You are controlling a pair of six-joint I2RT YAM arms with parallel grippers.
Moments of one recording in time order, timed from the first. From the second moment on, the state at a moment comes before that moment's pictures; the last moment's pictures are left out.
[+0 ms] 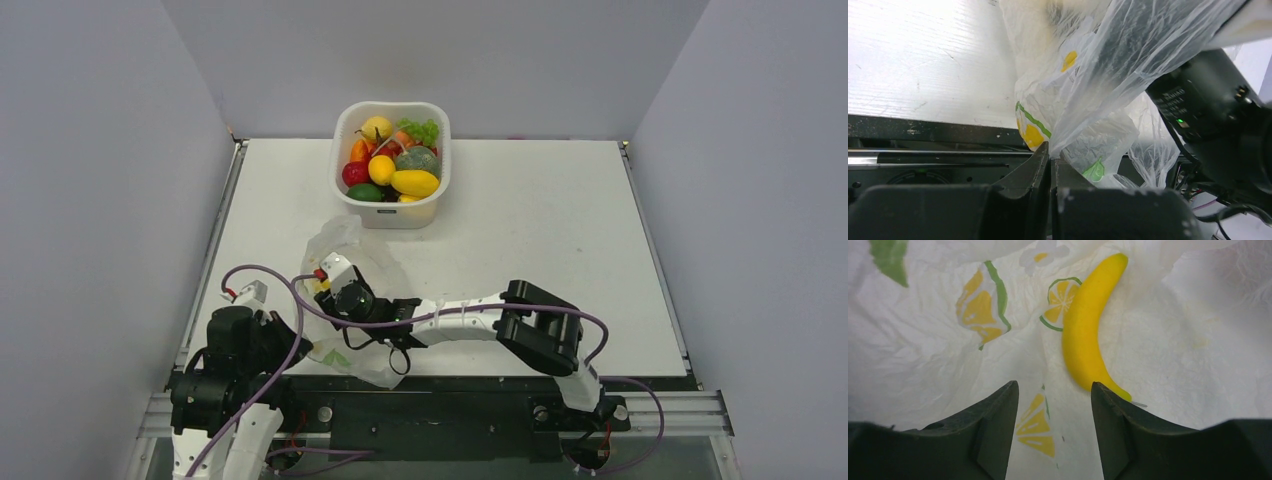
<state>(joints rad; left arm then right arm) -0.12 0.29 0.70 -1.22 0.19 -0.62 1.27 1.99 1.30 0.20 0.40 0.21</state>
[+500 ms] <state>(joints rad) -0.12 0.29 0.64 -1.16 0.29 -0.70 1.24 2.22 1.43 0.27 0.44 0.15</state>
